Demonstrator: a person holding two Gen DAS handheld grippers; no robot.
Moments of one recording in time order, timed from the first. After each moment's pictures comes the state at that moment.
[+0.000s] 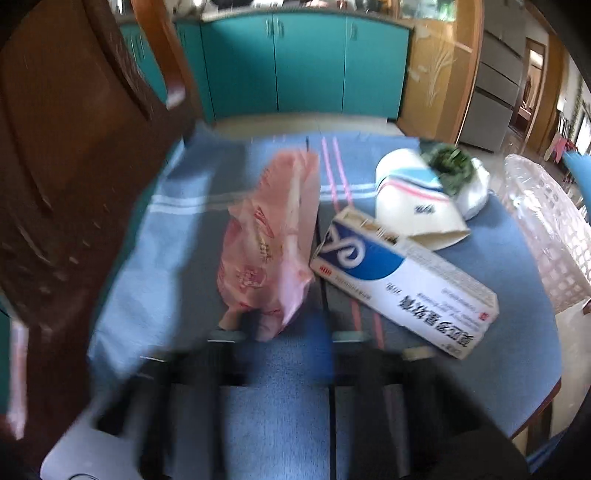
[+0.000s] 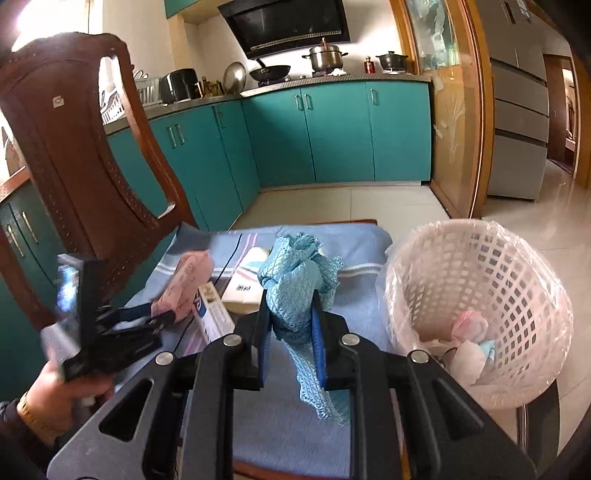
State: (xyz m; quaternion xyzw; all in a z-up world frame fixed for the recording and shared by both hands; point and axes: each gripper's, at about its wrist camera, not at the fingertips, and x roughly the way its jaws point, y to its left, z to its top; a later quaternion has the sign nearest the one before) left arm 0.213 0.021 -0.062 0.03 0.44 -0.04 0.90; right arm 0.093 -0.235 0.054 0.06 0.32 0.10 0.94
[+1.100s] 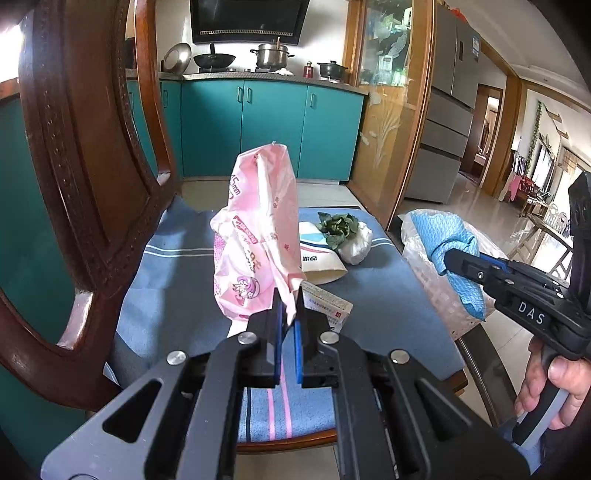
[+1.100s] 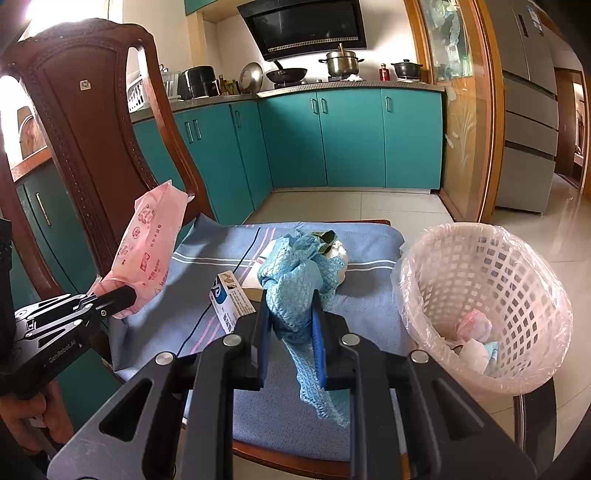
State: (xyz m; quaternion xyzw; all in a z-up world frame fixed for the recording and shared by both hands) left arm 0.098 0.000 0.028 -0.01 0.31 -0.11 0.94; right arm 0.075 -0.221 0.053 0.04 0.31 0.13 0.94
